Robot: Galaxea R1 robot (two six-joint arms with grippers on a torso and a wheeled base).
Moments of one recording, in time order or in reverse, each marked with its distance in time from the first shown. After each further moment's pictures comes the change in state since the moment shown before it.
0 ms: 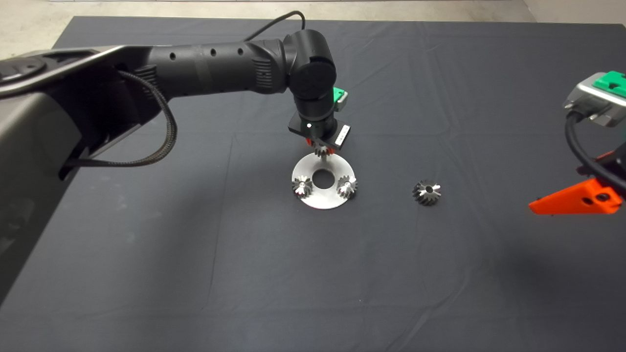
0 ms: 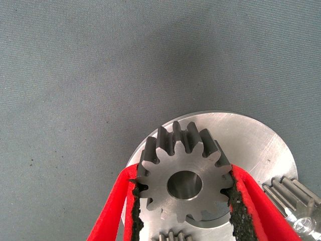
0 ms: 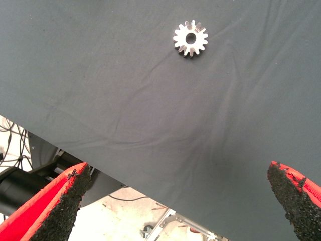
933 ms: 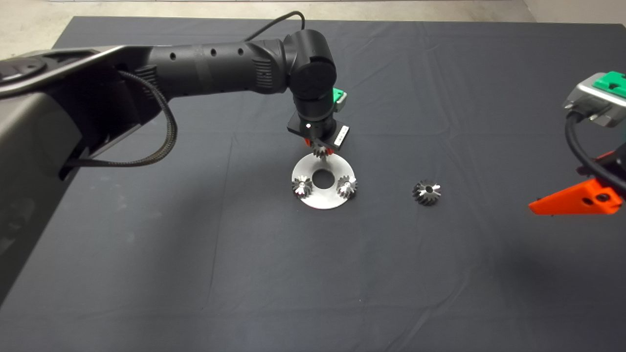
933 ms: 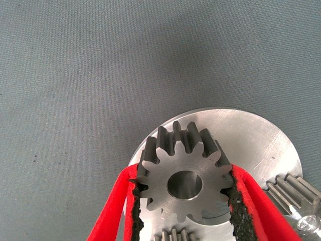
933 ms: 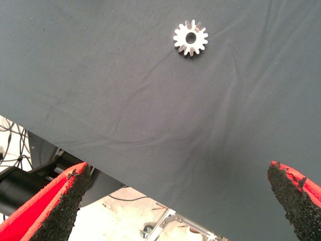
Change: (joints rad) left arm 0.000 0.000 0.000 0.000 0.016 0.000; right arm 0.000 0.000 0.001 0.000 0.000 0.000
